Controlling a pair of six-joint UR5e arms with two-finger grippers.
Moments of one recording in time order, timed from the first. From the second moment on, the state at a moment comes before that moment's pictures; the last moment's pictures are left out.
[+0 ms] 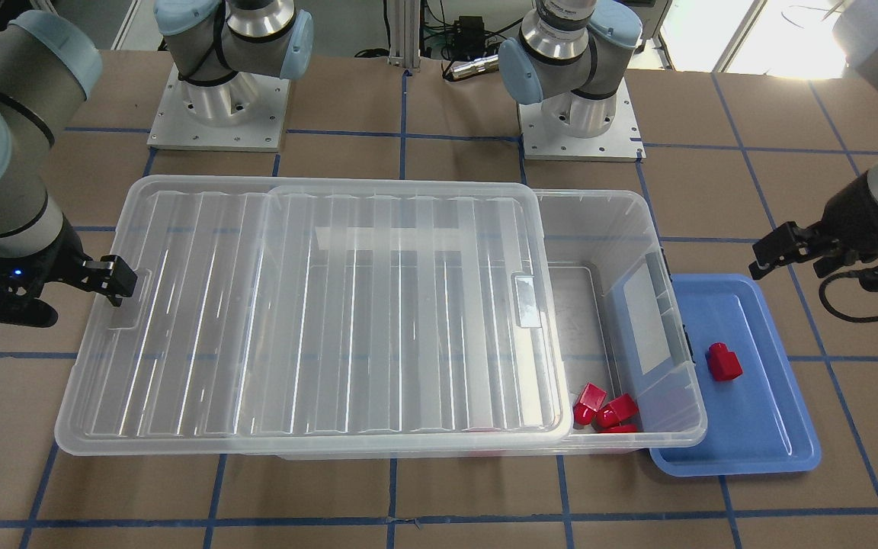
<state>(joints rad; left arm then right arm) -1.08 -1.74 -1.63 -1.41 1.57 0.41 1.37 -1.38 1.72 -1.89 -1.77 -0.16</state>
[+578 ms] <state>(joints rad) -1.01 -1.90 -1.70 -1.22 1.49 0.44 1.30 -1.39 1.71 -1.89 -1.77 -0.24</state>
